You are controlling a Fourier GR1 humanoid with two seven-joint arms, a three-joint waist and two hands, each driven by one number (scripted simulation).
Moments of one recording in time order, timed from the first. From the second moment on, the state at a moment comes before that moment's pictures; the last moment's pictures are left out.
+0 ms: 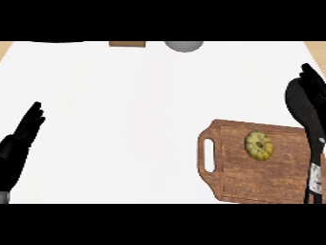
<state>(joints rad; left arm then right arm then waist) 0.05 0.54 -0.16 -1.61 0.20 0.21 0.06 -0.21 -0.54 0.04 -1.51 -0.12 -0.06 0.11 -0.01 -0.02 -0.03</state>
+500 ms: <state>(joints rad) 0.03 0.57 -0.10 -1.47 0.18 0.24 0.14 -0.35 -0.59 0.17 -1.64 0.02 0.05 0.02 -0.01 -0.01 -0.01</state>
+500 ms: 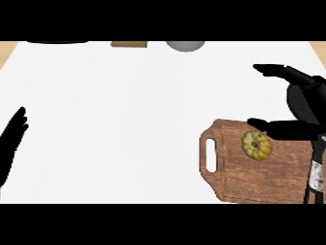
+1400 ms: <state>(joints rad) -0.09 0.52 -0.08 -1.32 0.12 0.25 0.23 -0.14 -0.76 0.15 -1.92 0.25 0.13 0.01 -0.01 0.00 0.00</state>
